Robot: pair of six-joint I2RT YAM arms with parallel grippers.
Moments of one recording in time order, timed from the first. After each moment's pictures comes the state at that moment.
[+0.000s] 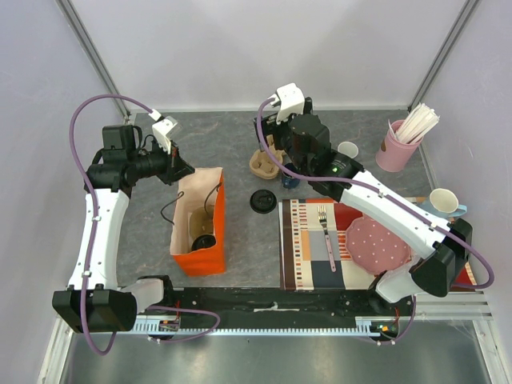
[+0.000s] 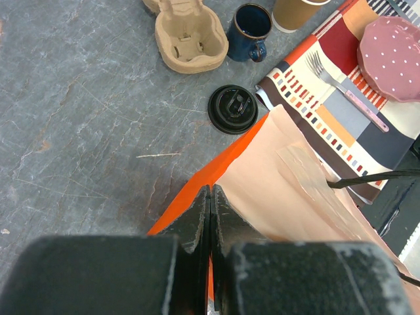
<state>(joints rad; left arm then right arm) 0.04 1.17 1.29 -0.84 0.79 0.36 0.81 1.48 1.46 -0.09 0.46 -0.04</state>
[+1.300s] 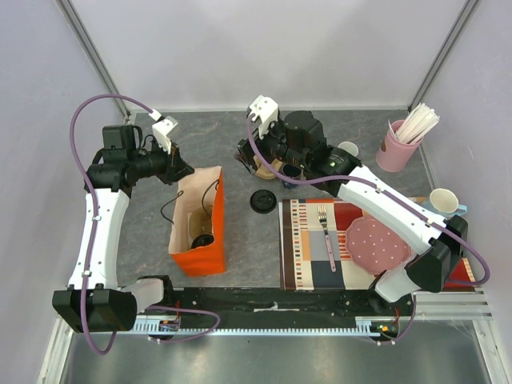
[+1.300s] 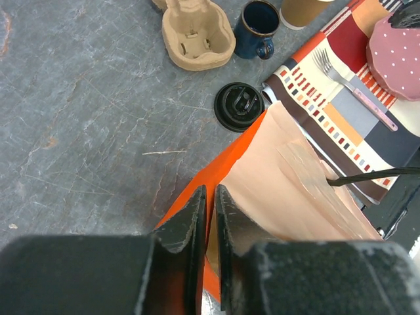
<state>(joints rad) 0.04 1.17 1.29 -0.84 0.77 0.37 0.80 1.52 1.53 -0.23 -0.08 -0.11</state>
